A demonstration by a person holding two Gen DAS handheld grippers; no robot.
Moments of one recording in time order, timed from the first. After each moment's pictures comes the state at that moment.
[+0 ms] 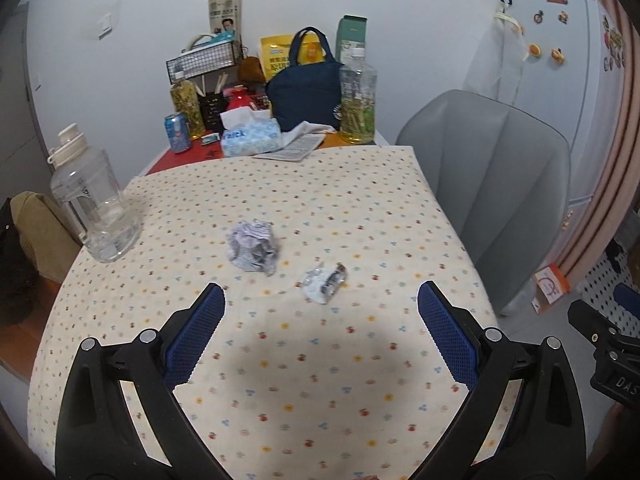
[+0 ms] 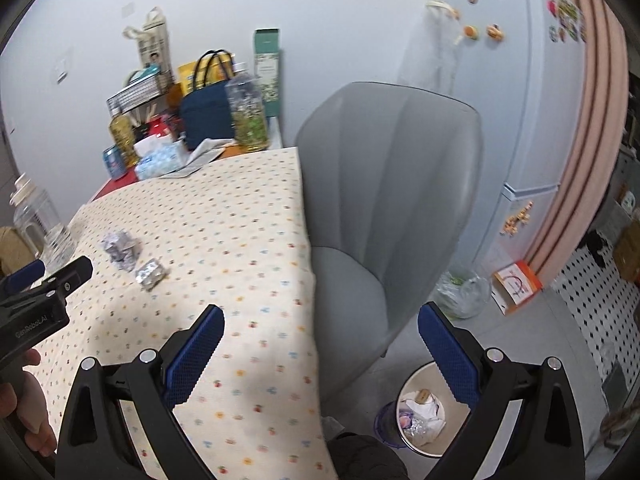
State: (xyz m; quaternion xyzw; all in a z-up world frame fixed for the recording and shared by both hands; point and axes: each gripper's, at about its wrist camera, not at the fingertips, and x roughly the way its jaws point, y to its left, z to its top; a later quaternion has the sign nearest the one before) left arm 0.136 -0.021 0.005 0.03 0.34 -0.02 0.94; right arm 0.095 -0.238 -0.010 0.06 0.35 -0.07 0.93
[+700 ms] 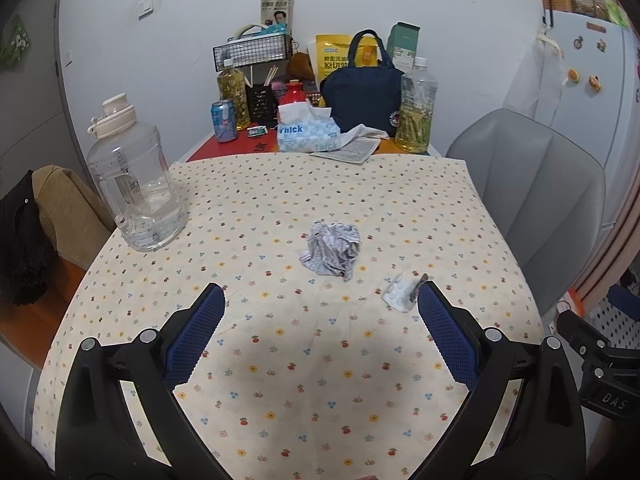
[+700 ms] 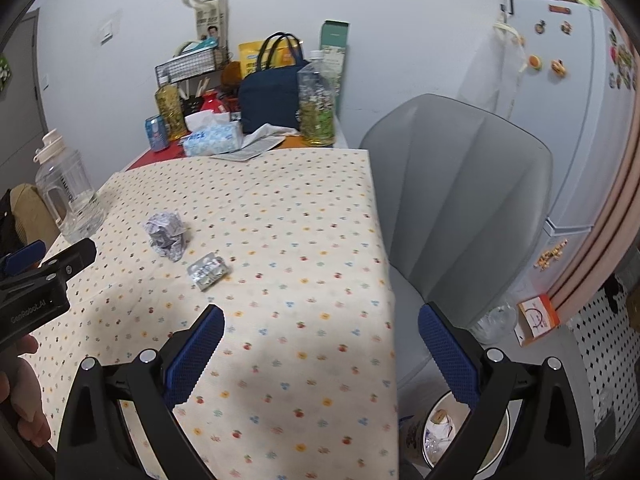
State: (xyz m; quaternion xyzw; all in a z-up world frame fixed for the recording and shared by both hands) left arm 0.148 0.054 0.000 0.00 0.34 0.03 0.94; right arm 0.135 -0.154 -0.013 0.00 0.36 0.00 0.93
